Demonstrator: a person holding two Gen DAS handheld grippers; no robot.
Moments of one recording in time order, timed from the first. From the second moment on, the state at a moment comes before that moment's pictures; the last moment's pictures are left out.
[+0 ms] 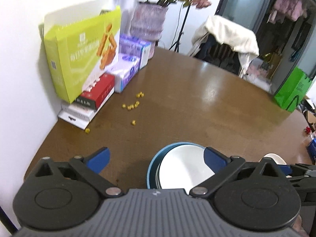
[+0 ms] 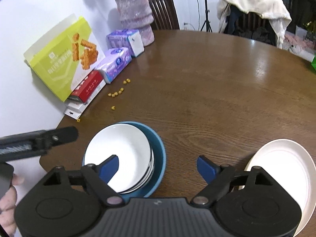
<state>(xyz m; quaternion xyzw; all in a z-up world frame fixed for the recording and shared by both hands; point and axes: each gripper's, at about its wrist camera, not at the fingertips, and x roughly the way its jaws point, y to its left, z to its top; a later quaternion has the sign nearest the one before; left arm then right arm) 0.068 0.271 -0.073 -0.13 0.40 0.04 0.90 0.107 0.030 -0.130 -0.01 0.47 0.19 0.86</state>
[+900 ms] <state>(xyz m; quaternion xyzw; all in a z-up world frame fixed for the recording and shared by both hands) 0.024 0.225 -0.062 -0.09 0.38 -0.01 0.92 0.022 -0.061 -0.092 0.04 0.37 0.13 0.92</state>
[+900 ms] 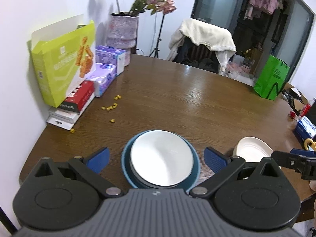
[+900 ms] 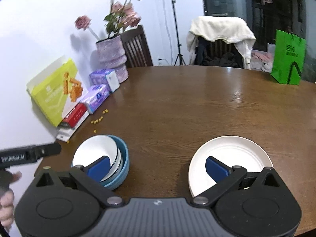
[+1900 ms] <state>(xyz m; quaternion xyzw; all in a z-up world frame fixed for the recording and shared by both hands) 0.033 0.239 -0.079 -0.10 0.42 0.02 0.90 0.052 -0.046 -0.116 0.10 0.44 0.19 0.87</state>
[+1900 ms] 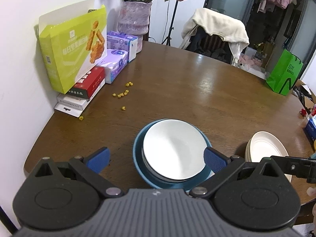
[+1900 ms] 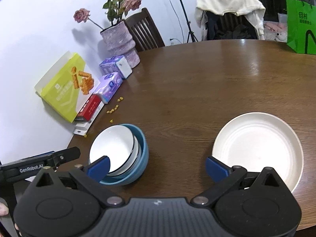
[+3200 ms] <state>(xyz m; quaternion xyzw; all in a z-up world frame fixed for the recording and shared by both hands) 0.103 0.291 -0.157 -0.19 0.51 0.03 0.84 0.150 0.042 -0.194 0.08 0.55 0.21 0.81</state>
